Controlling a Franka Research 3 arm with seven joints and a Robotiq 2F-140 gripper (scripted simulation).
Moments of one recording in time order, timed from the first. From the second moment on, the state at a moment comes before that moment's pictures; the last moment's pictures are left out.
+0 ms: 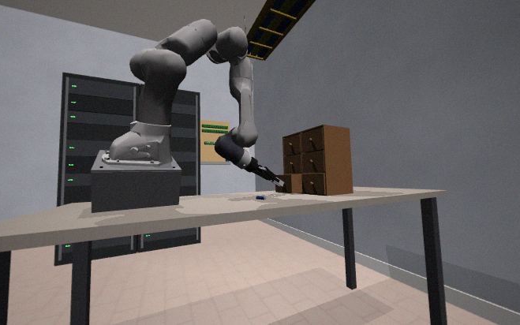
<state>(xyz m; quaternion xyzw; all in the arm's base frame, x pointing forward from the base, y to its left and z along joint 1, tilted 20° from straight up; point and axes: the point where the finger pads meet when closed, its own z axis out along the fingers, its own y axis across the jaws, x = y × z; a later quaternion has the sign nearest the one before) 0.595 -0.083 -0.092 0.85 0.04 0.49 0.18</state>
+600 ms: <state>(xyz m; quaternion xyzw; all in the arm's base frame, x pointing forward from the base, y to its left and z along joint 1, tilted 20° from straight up) 0.591 -0.083 -0.093 0.85 0.04 0.49 0.18</state>
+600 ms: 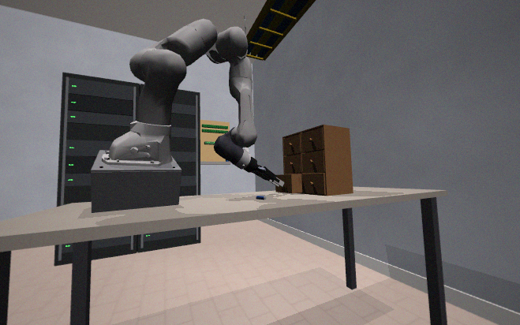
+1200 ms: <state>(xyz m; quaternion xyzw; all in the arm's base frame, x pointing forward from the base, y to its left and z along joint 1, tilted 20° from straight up) 0.541 -0.078 -0.096 0.85 0.04 0.49 0.18</state>
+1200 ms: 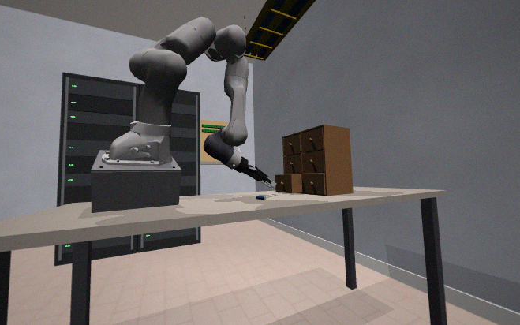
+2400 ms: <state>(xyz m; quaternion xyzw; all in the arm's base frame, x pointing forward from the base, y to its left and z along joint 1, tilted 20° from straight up) 0.496 -0.034 0.008 0.86 0.01 0.48 0.18</state>
